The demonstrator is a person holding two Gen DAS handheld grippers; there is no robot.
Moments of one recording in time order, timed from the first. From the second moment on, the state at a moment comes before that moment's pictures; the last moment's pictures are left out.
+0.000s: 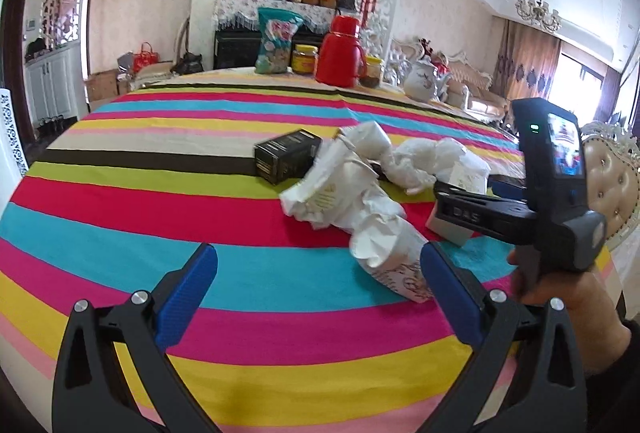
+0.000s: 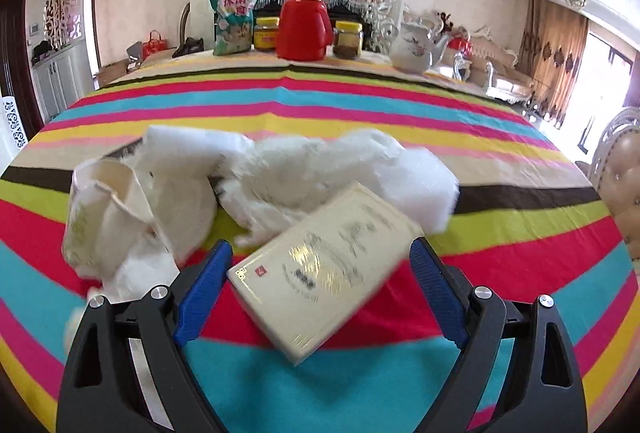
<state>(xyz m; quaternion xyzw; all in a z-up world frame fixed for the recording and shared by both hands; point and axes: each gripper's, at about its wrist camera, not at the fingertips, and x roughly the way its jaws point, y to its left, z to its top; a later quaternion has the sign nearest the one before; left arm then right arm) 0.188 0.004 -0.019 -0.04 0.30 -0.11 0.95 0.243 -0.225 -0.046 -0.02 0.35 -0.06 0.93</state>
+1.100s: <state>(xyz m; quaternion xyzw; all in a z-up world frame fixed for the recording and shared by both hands) 0.244 -0.072 -0.049 -0.04 0.38 -0.08 0.92 0.176 -0.296 -0.039 0.04 0.33 0.09 0.94</state>
